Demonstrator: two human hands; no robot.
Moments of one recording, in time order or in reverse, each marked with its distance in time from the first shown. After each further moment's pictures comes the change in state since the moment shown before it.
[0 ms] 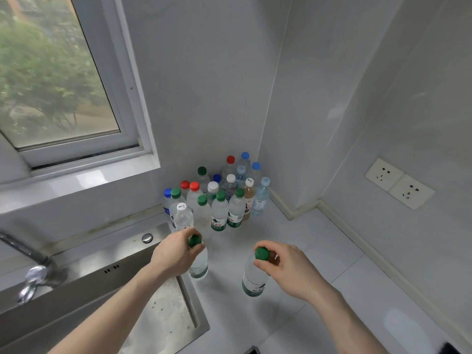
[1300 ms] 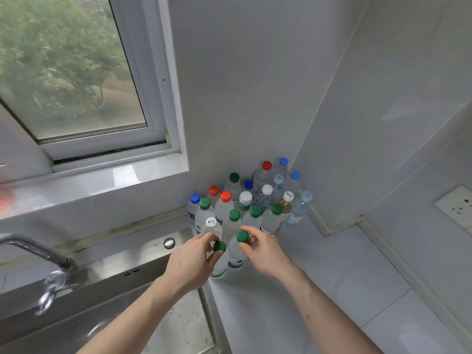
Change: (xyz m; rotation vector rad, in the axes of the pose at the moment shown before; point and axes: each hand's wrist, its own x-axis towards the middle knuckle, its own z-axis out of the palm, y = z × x) left_hand 0.046 -0.036 -0.016 0.063 0.020 0.000; right_hand 0.178 -0.035 0.097 0.115 -0.136 0.062
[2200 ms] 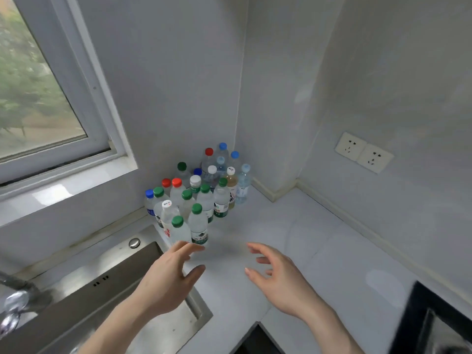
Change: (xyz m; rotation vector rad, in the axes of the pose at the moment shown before) left_hand -0.127 0.039 -0.012 -0.152 -0.132 0.312; right_hand -0.254 0.013 -0.018 0.153 0.210 0.108
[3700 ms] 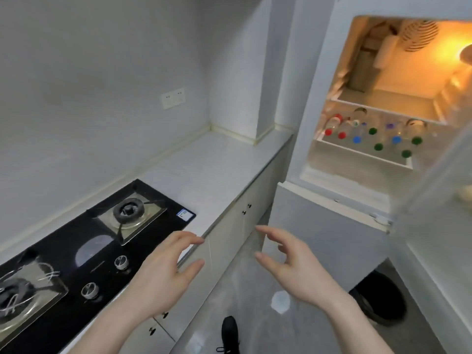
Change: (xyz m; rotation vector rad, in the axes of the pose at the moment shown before) left_hand -0.487 0.539 0.369 -0.024 -1.035 1.503; right_hand -0.891 0.134 0.068 0.221 1.520 1.030
